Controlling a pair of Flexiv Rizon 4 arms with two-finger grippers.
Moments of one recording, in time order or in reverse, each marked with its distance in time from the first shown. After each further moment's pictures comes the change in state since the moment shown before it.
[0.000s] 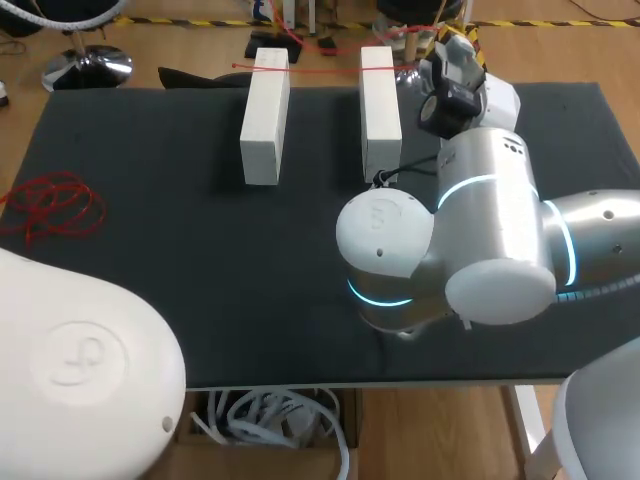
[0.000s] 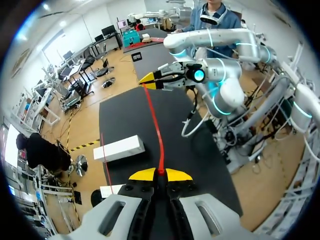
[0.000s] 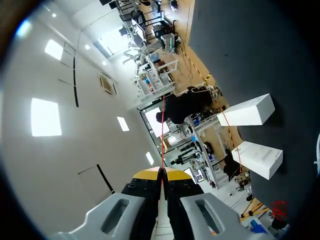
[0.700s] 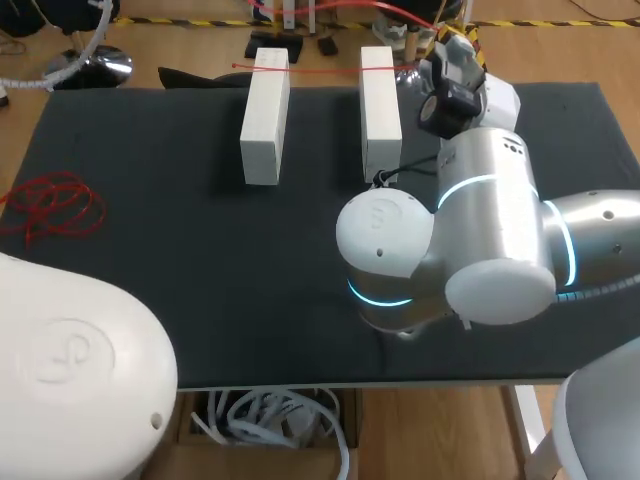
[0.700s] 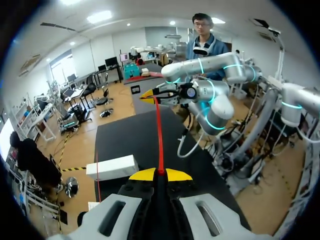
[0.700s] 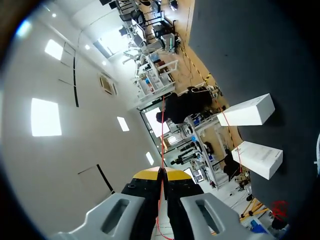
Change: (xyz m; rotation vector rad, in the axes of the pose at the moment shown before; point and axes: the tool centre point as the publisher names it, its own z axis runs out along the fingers) left arm 0.002 0.038 0.003 0.337 0.045 -0.023; right arm 0.000 0.000 0.000 0.000 0.000 0.000
